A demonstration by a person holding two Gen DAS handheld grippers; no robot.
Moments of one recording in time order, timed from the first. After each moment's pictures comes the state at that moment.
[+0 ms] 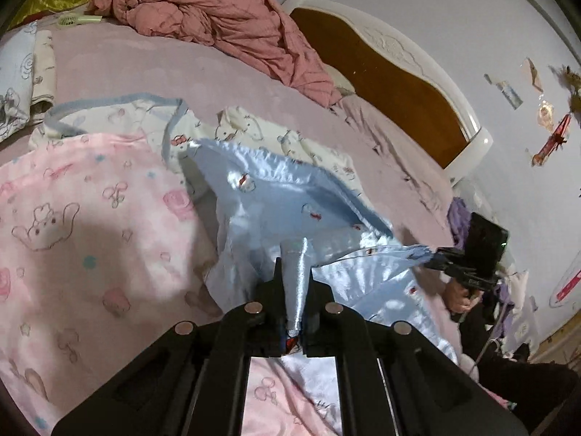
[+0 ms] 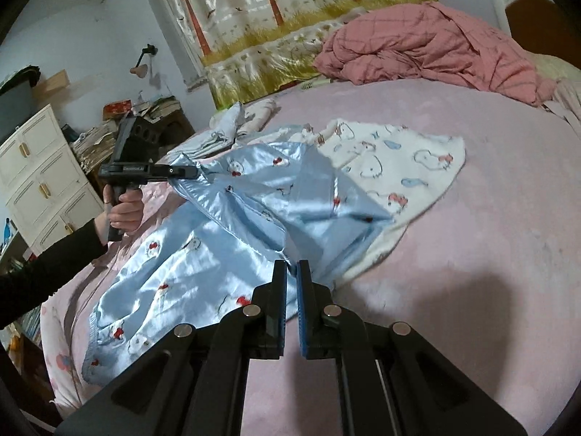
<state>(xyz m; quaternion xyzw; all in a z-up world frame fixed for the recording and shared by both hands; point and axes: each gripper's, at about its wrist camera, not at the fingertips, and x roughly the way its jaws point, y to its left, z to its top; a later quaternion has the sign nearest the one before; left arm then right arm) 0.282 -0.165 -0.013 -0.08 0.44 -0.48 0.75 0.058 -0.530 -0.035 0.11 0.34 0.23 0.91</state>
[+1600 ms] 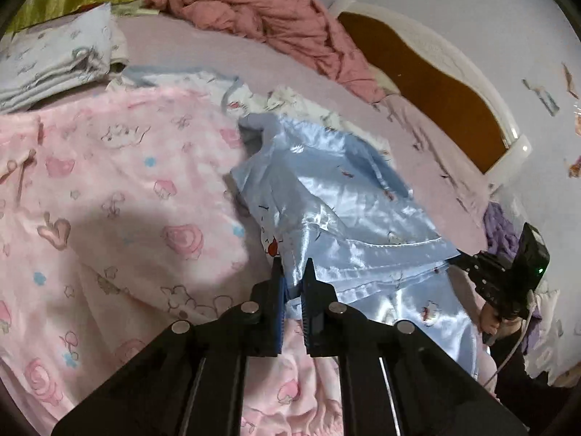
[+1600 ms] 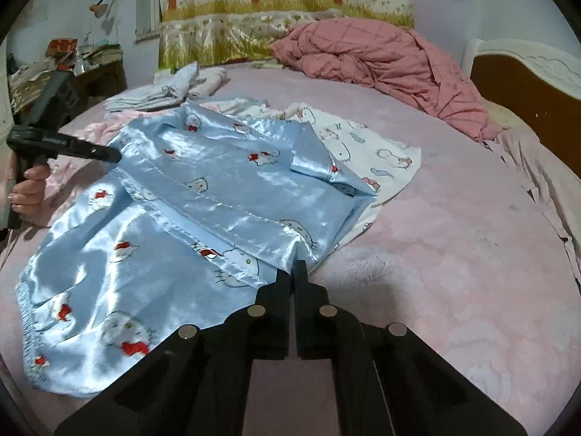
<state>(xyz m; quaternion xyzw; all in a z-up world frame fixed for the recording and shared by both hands) 0.222 -0.128 -0.021 -0.07 0.46 -0.39 0.80 0.023 -0.453 -0.029 -0.05 0.36 0.05 0.93</state>
